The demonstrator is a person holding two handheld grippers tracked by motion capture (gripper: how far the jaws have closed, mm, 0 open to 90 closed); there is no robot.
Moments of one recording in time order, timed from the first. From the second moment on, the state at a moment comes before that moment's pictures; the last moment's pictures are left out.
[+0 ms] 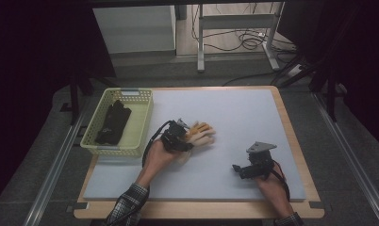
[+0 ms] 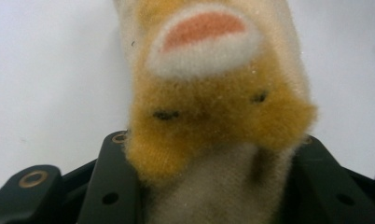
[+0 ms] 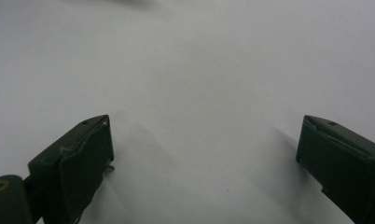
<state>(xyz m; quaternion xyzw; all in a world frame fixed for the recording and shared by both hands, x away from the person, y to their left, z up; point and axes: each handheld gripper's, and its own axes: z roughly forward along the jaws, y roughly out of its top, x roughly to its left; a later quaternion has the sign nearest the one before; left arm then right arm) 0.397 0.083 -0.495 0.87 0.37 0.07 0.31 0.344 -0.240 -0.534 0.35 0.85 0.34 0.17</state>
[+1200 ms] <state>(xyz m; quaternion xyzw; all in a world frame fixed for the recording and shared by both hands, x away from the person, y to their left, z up) 0.428 0.220 -0.411 0.78 0.52 0.17 0.32 0.344 -0.240 -0.534 0.35 0.85 0.34 0.17</state>
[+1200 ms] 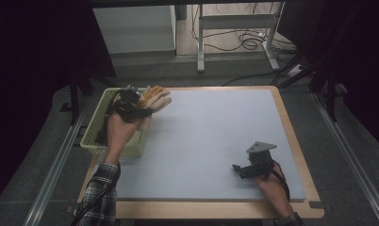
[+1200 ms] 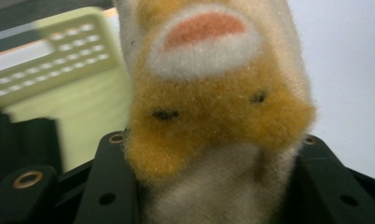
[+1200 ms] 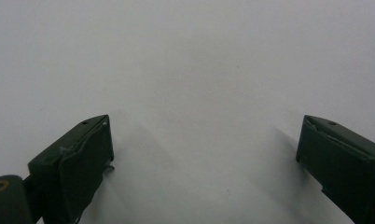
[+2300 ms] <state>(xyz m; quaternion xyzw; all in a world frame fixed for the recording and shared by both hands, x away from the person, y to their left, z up) 0.475 0.266 -0.490 0.75 0.61 0.11 0.22 0.344 -0.240 -0.534 0.35 0.85 0.34 0.17</state>
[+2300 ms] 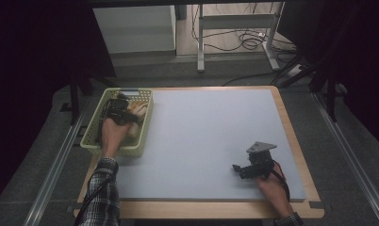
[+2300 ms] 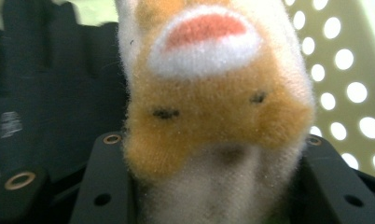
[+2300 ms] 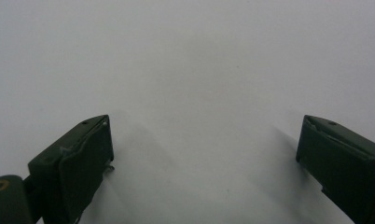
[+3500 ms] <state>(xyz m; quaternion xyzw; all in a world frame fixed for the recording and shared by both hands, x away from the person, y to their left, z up) 0.456 0.305 -0.461 0.75 0.59 0.10 0.27 0.344 -0.240 -0.534 0.35 0.85 0.34 0.17</state>
